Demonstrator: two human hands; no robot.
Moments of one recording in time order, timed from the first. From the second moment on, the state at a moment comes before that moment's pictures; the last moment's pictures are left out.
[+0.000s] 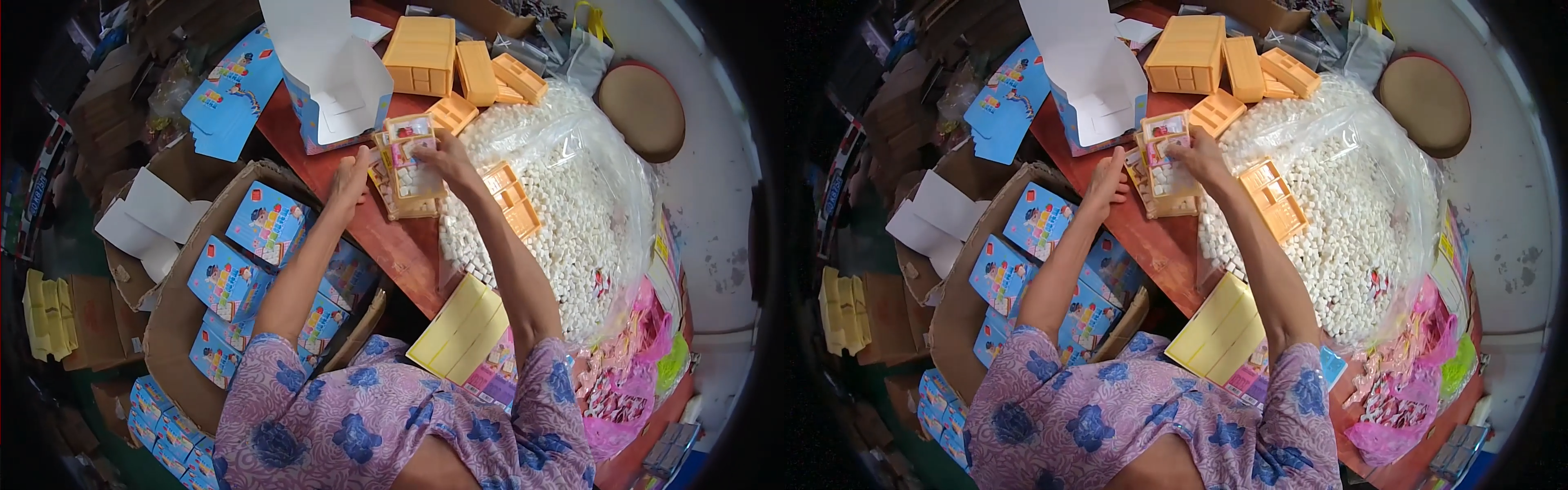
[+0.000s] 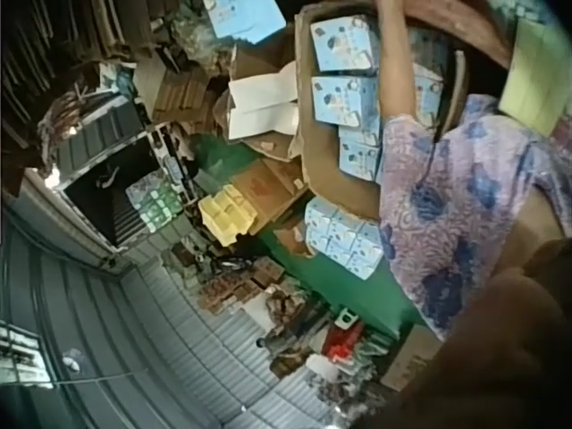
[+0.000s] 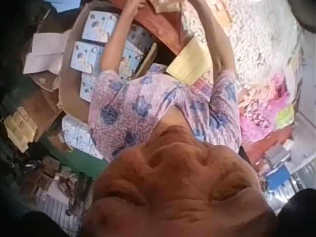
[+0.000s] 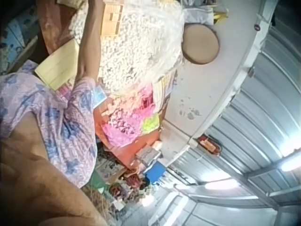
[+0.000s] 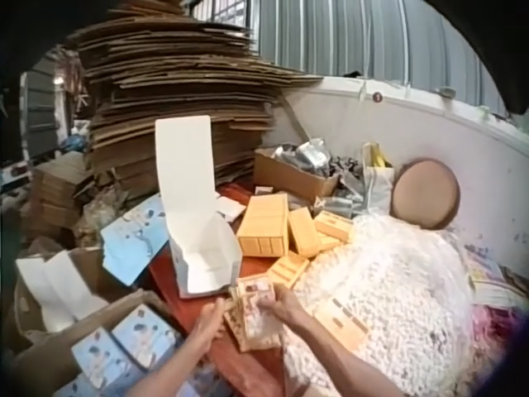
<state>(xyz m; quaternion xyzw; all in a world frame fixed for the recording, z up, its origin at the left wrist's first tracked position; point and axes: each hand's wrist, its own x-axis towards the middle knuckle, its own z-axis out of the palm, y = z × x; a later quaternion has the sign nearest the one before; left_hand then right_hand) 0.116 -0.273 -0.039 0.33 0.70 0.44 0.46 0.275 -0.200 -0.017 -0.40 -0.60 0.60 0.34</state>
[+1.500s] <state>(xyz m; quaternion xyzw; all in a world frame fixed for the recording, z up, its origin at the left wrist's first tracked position) 0.165 -0.323 -0.067 0.57 0.41 0.63 0.33 0.289 -0.284 -0.039 -0.28 -0.76 0.48 0.34</state>
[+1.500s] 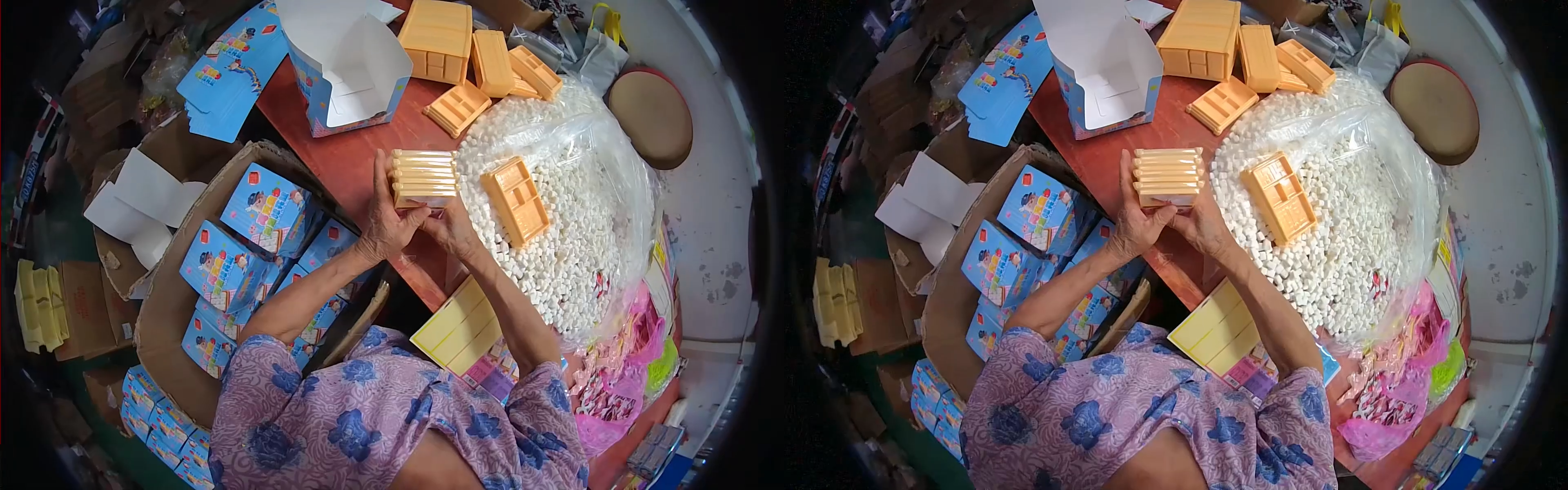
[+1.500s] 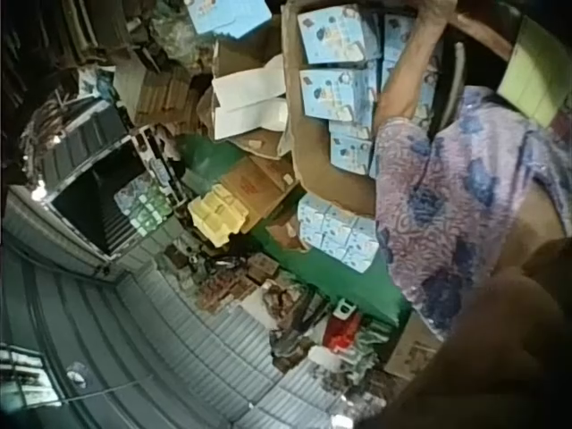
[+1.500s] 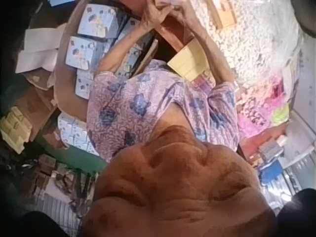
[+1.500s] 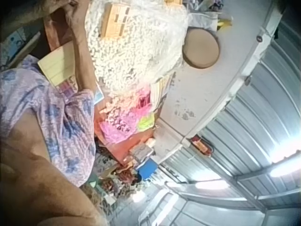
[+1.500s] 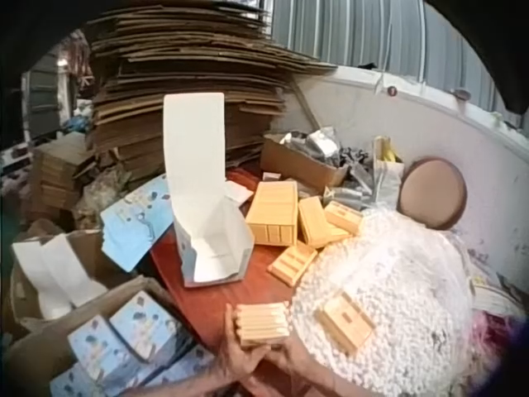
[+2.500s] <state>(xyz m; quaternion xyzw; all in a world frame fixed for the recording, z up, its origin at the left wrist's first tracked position) 0.154 -0.342 -0.070 0.66 0.44 0.54 0.29 0.293 -0.302 -0.050 -0.26 -0.82 0.28 0.42</state>
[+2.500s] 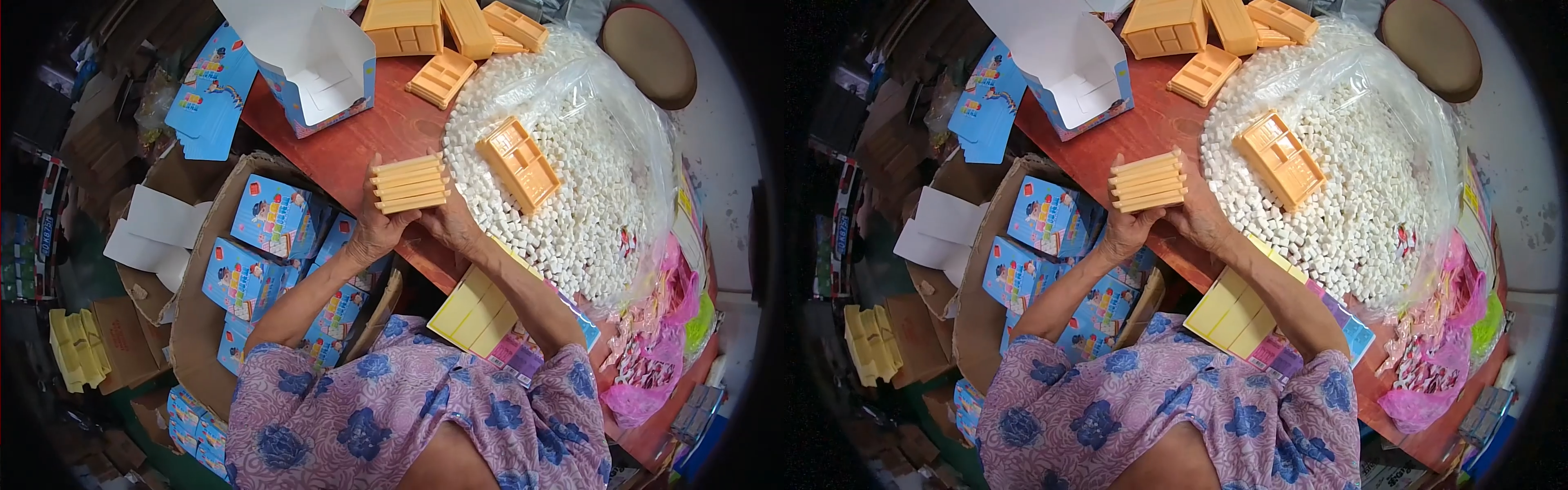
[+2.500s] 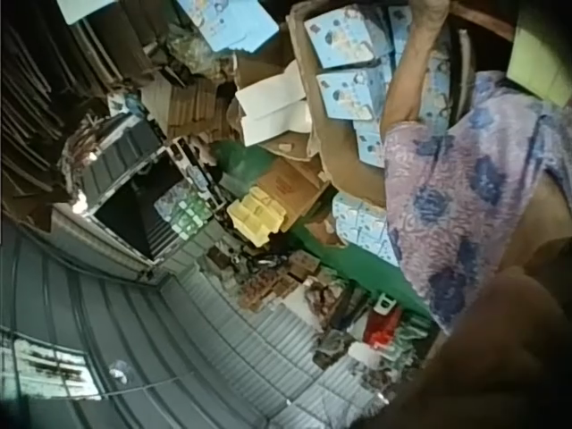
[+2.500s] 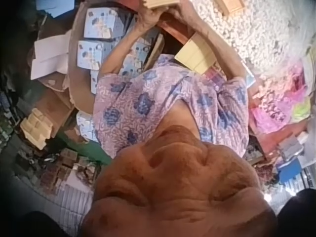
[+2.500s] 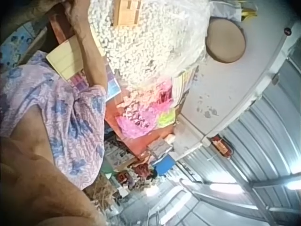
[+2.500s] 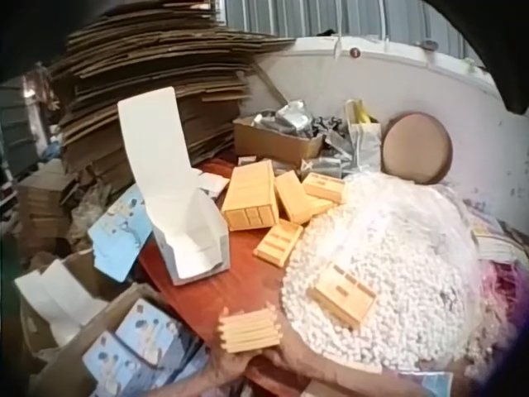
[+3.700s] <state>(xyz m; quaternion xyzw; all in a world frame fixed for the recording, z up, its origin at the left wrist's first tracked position) 0.146 -0.343 -0.064 0.76 0.45 0.45 0.13 0.289 -0.305 -0.055 -0.26 -0.81 0.26 0.46</state>
